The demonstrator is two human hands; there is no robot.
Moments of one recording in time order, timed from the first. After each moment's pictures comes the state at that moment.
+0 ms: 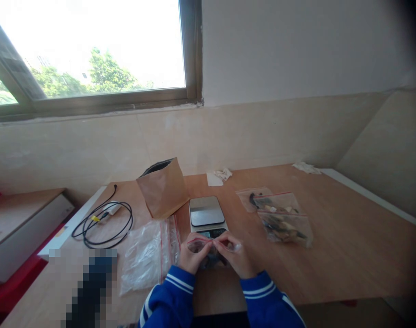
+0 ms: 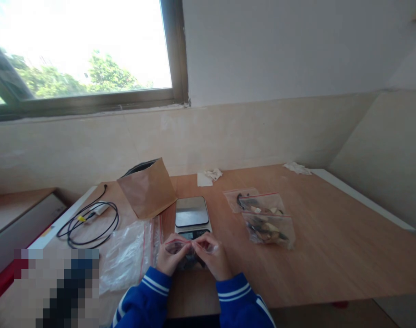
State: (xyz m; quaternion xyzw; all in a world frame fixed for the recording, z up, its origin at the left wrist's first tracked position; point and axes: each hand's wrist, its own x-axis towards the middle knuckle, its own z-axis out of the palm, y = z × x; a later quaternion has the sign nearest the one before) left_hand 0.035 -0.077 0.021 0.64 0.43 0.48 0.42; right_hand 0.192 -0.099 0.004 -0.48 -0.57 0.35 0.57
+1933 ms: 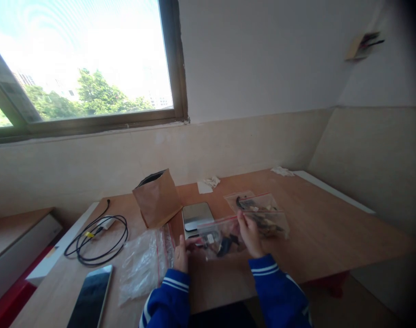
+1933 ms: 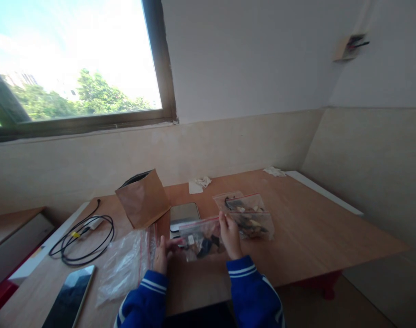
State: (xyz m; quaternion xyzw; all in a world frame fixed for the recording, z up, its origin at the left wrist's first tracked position) left_hand 0.022 -0.052 0.000 0.57 0.44 0.46 0.52; right_hand 0.260 -0.076 0.034 -0.60 -0.42 0.25 0.63
